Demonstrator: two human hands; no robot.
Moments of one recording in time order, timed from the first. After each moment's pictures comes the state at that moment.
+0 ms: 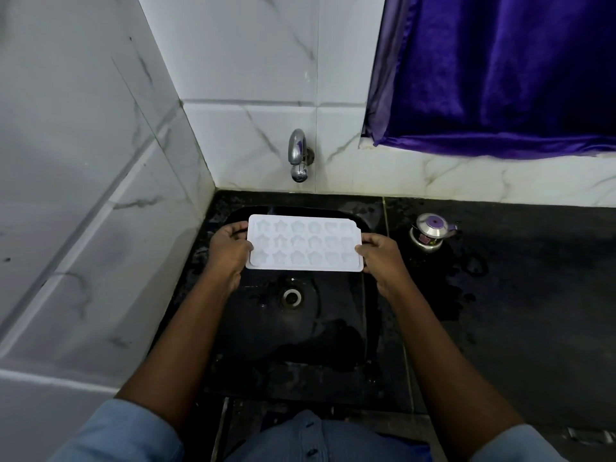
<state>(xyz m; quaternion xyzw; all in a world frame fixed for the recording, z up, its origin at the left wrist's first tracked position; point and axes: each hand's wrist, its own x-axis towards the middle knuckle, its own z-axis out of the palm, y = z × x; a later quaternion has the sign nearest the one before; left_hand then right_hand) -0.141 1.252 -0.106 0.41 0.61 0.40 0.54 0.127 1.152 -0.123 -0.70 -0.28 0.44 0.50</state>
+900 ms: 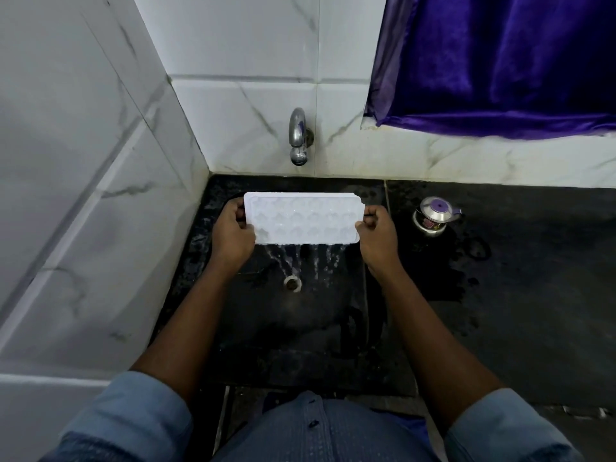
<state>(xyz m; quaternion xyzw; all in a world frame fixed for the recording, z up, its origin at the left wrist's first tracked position) -0.147 1.272 -0.132 0.62 0.60 0.37 0.35 0.118 1.182 -0.152 -0.73 -0.34 0.28 0.52</state>
